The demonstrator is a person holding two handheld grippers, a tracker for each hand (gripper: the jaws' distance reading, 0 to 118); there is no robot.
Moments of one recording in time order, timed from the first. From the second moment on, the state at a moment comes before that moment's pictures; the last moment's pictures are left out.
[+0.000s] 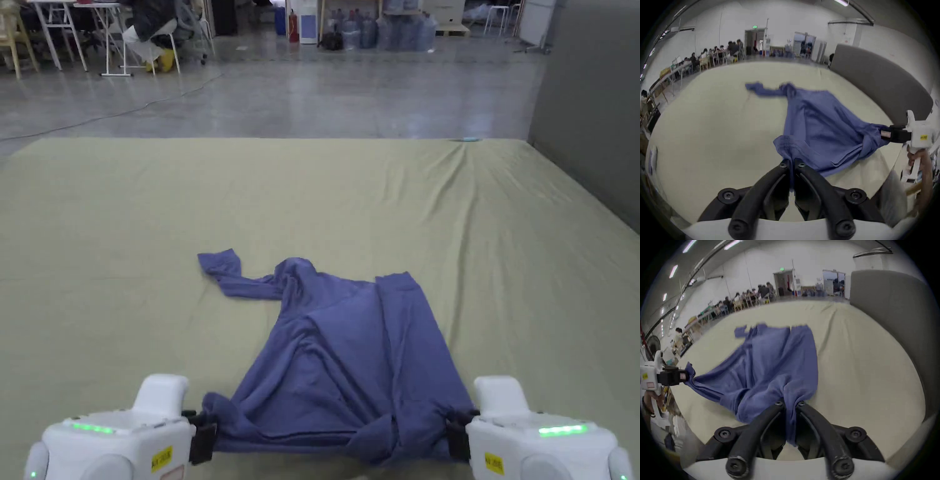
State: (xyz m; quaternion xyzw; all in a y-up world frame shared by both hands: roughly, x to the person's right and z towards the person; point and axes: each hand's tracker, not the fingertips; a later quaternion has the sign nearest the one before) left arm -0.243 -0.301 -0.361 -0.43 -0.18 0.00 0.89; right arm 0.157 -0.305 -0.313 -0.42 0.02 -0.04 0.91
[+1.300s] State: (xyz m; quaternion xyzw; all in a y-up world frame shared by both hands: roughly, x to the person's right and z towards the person) left arm -0.210 -0.320 -0.329 -0.55 -0.06 0.00 0.83; right arm 0.152 -0.257 -0.284 -0.38 0.02 -0.03 0.93
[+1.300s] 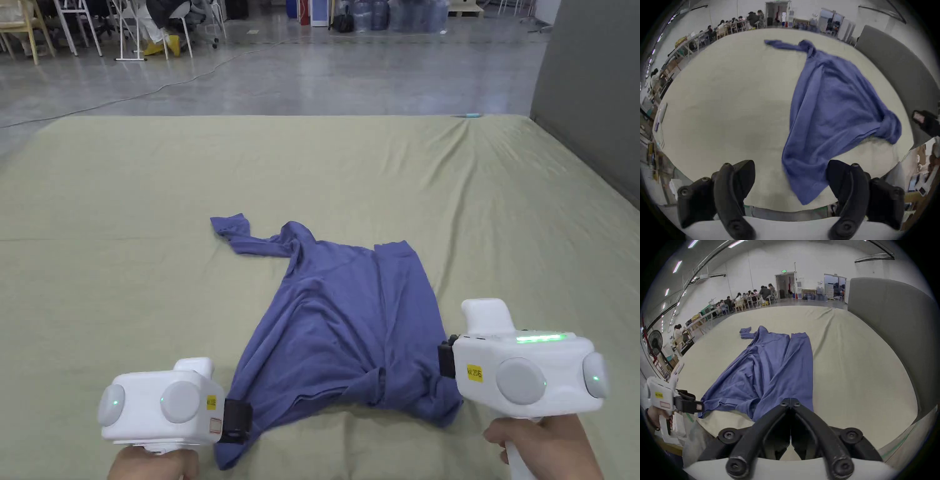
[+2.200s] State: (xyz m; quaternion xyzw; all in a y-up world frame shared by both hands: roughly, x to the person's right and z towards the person) left arm -0.204 -0.275 -0.392 -0.44 -0.14 0.06 0.88; right arm 0.117 -0.205 -0.603 -0.40 0.15 0.04 0.90
